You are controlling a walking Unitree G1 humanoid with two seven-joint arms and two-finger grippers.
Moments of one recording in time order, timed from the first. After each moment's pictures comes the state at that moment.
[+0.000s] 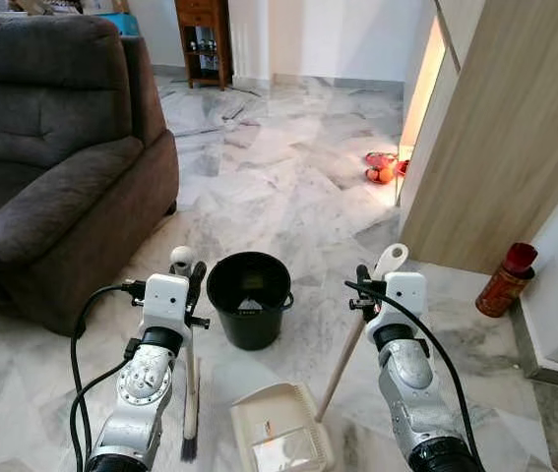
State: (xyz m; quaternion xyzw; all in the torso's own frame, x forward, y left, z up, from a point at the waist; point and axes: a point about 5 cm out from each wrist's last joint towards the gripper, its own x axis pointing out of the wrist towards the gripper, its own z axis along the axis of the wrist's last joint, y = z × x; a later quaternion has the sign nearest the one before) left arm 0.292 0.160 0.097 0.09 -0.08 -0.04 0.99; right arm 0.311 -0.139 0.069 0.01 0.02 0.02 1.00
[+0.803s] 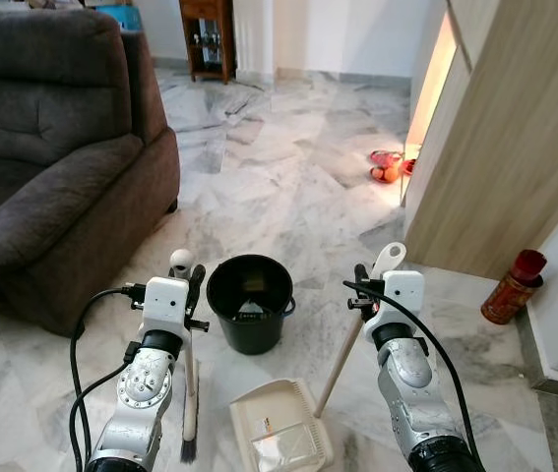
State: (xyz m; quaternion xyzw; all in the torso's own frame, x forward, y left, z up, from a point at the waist) left arm 0.290 0.161 0.094 0.09 -0.08 -0.04 0.99; right arm 0.311 -0.136 0.070 0.02 0.02 0.02 1.00
